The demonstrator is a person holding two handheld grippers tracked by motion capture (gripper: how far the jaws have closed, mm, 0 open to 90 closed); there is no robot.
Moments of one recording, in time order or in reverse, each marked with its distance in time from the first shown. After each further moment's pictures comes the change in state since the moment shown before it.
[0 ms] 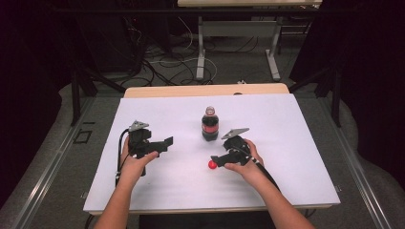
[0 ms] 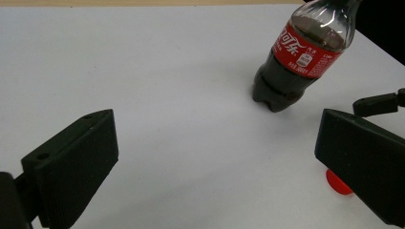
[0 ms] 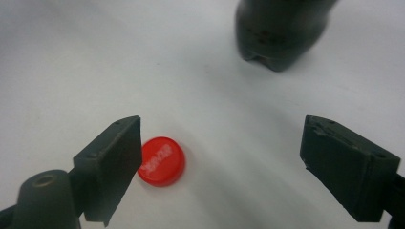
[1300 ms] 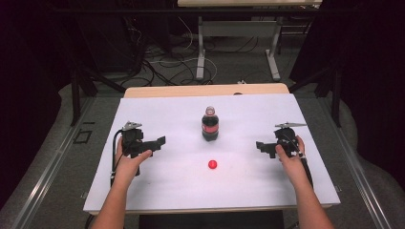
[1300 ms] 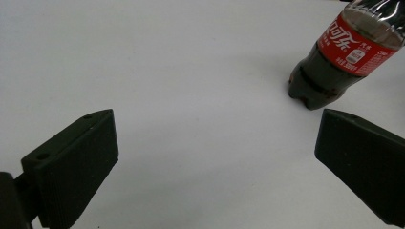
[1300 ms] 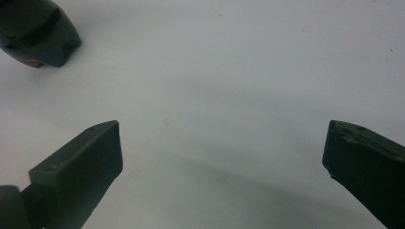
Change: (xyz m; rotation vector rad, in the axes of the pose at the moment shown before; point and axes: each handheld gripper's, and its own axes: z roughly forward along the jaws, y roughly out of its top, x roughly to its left) left arm 0.025 -0.007 0.001 0.021 0.077 -0.033; right arm -0.114 -0.057 -0.062 -0.077 -0.236 0.364
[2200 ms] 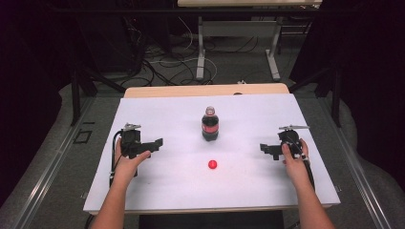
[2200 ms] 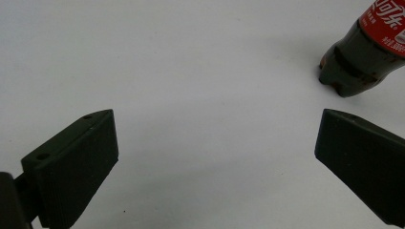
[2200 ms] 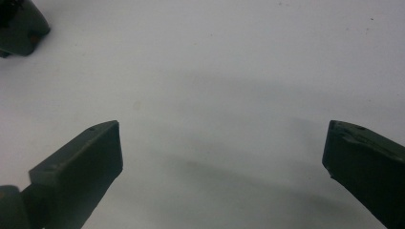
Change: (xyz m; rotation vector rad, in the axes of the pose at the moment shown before) left arm 0.011 -0.005 0.006 0.051 0.042 -0.010; right arm -0.012 -0.009 0.002 0.026 -0.026 0.037
